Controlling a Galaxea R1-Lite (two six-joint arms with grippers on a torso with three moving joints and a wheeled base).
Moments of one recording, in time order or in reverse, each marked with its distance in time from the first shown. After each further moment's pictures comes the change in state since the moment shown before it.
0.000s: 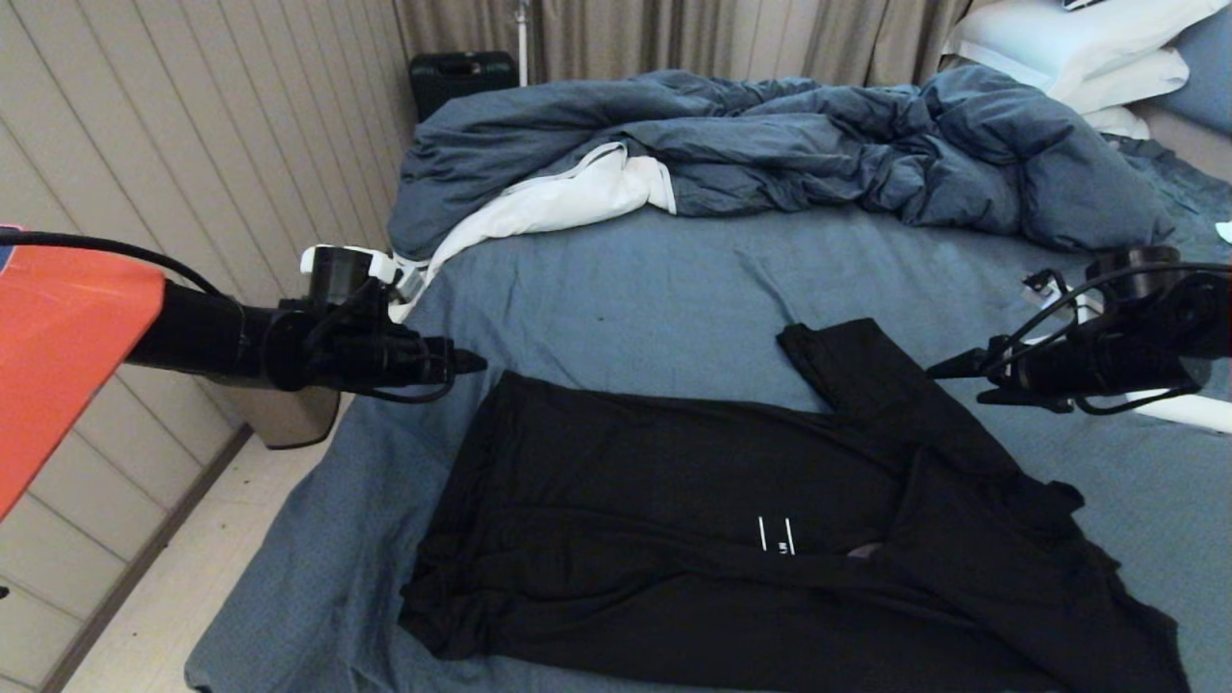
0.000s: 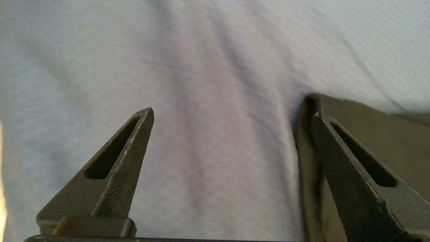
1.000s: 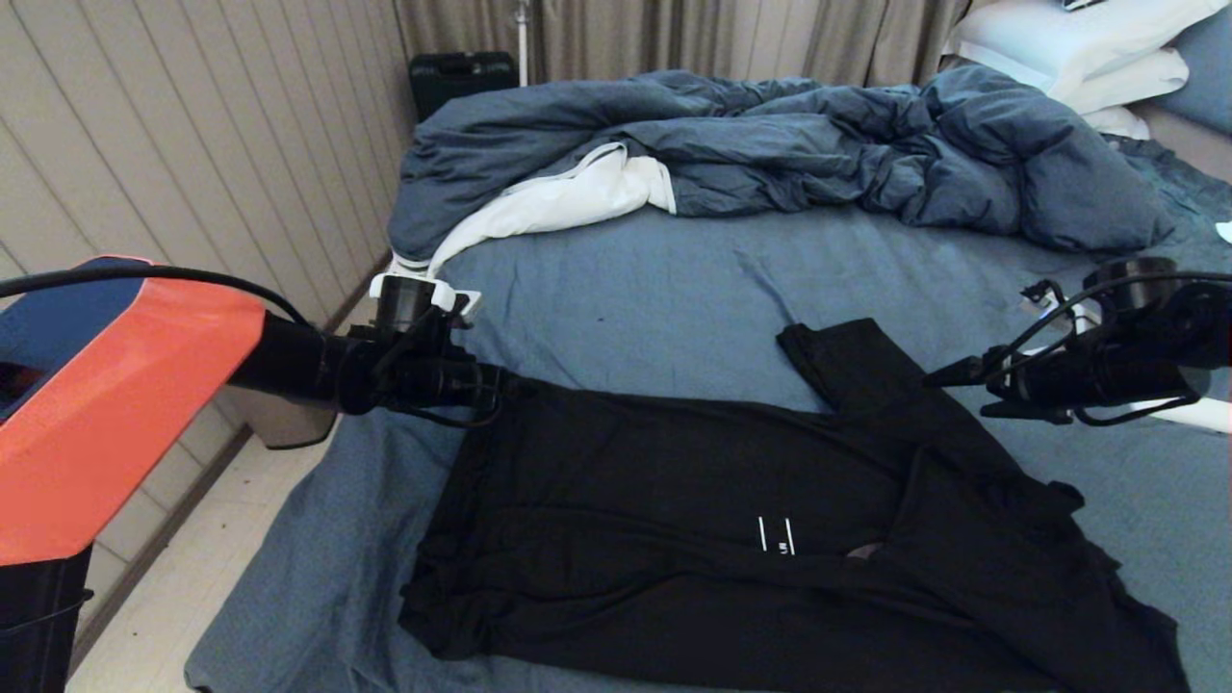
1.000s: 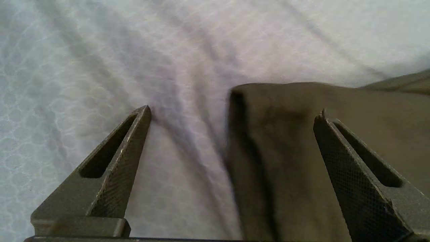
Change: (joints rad) left arm -0.090 0.104 -0.039 -0.056 -0.005 0.116; right arm -0.001 -0.005 0.040 -0.004 0.003 0.000
